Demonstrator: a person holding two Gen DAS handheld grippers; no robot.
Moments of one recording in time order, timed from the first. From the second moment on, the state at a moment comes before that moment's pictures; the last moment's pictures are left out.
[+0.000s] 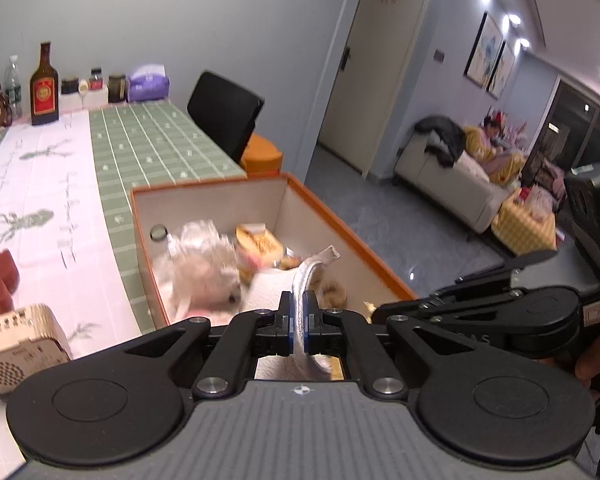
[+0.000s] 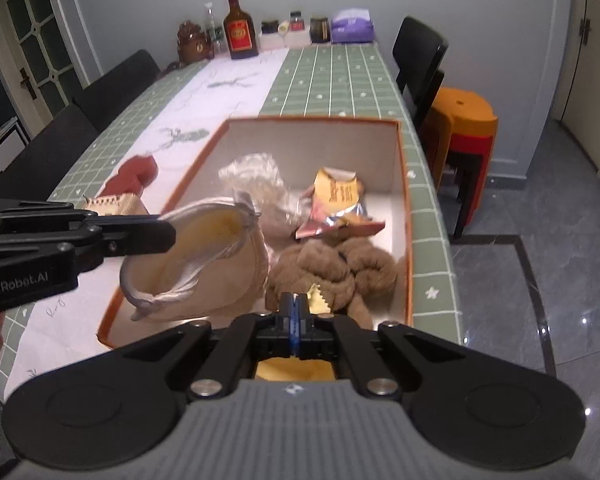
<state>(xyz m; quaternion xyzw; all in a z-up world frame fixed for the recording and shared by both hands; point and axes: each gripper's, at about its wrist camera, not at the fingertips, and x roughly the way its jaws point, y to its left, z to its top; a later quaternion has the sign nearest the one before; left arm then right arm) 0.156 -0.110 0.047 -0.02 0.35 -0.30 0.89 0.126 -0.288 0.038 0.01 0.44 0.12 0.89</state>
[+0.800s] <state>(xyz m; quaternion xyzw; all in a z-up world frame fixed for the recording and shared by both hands) 0.146 -0.088 0.032 -0.05 0.36 -0.31 0.88 0.129 -0.278 0.022 -0.02 0.48 0.11 0.87</state>
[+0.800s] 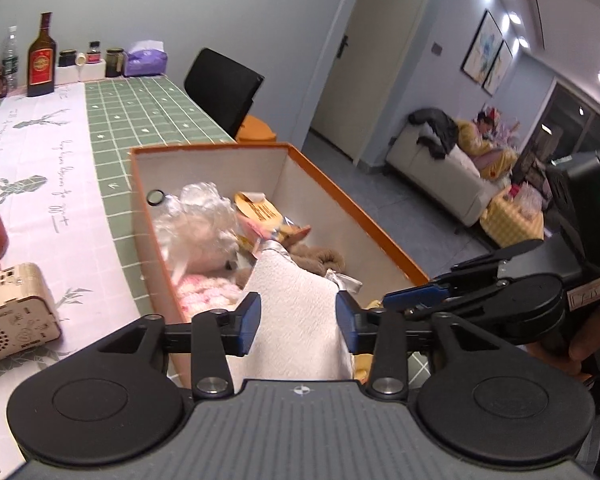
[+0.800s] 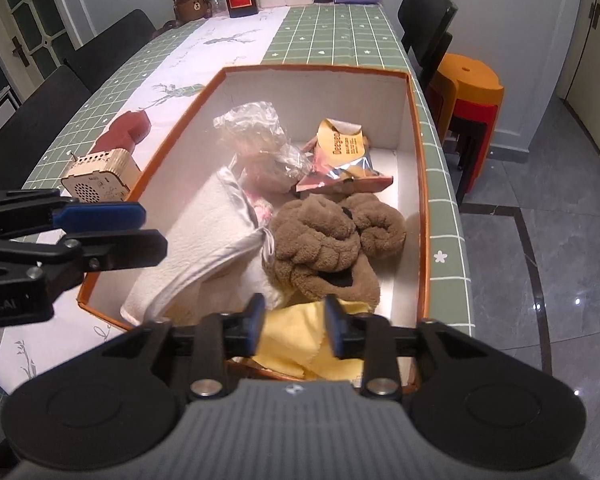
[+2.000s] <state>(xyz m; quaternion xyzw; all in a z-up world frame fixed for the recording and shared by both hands) 0.139 0.117 0.053 -0.08 0.30 -0.05 0.95 0.142 -0.144 0.076 -0.05 0.38 0.17 0.91</state>
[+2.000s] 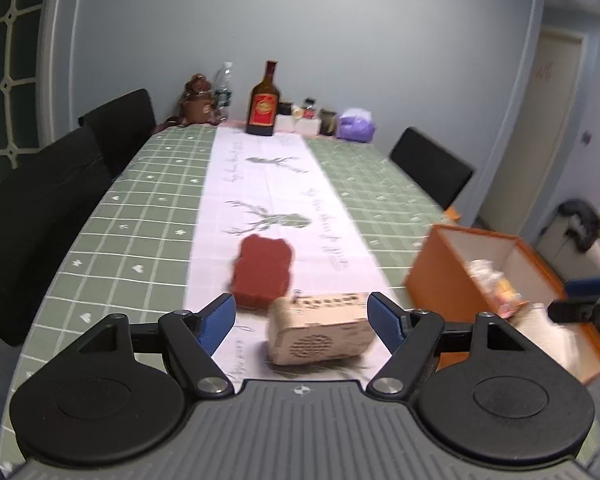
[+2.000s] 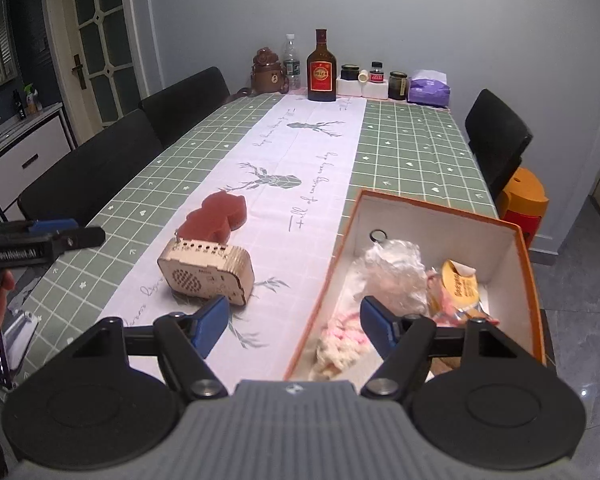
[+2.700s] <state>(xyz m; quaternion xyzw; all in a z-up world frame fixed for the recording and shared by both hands) 0.306 0.121 -0.024 -0.08 0.45 -0.04 0.89 0.341 -0.062 0.018 -0.03 0.48 0.24 0.84</state>
